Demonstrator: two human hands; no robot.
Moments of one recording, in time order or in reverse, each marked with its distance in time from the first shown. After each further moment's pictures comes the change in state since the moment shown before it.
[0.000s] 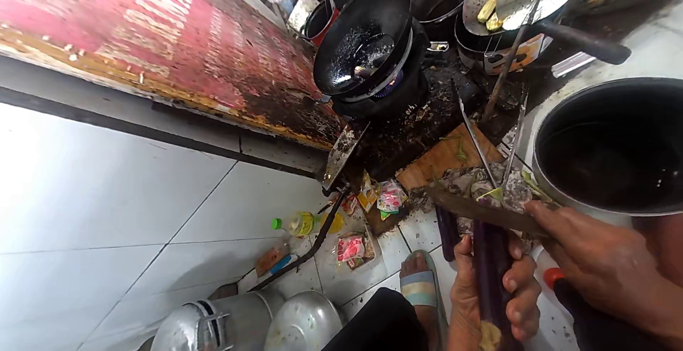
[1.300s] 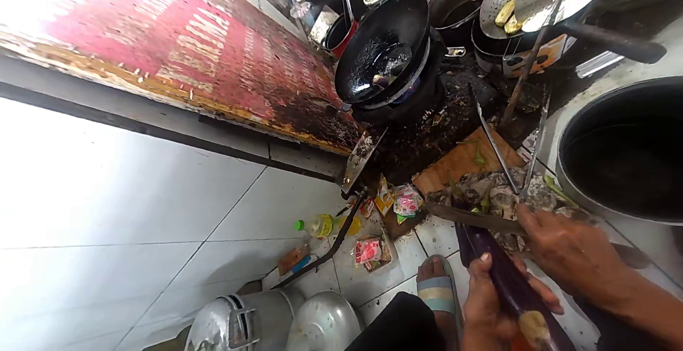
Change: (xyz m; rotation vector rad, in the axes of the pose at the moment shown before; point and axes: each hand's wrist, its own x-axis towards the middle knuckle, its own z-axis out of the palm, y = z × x) left_hand -0.023 -0.004 -0.013 0.305 0.505 0.266; right_hand 0.014 -0.013 0.049 -0.168 -0.195 0.053
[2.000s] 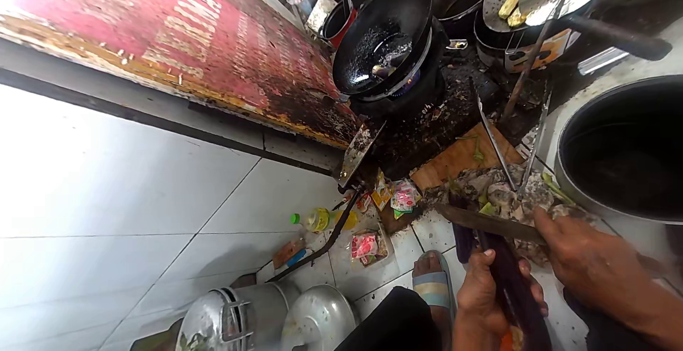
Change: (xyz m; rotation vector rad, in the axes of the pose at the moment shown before) left_hand 0.002 0.008 0.010 0.031 0.132 -0.120; right_hand -0.023 0.010 -0.005 0.000 0.055 0.010
